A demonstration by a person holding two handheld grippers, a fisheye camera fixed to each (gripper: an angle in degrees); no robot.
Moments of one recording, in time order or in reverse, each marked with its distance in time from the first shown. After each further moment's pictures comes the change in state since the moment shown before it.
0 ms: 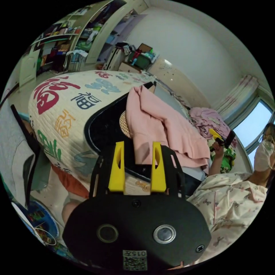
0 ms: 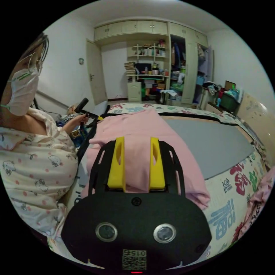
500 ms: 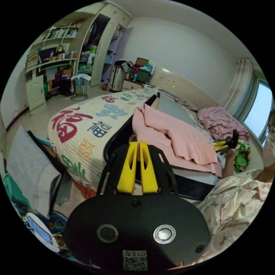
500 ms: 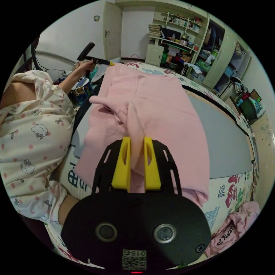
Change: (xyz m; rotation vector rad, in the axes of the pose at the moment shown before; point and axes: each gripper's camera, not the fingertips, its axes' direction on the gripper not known) left arm 0.005 -0.032 -0.058 0.112 -0.214 0.130; right arm -0.081 0.001 0.094 -0.396 0.026 -0.184
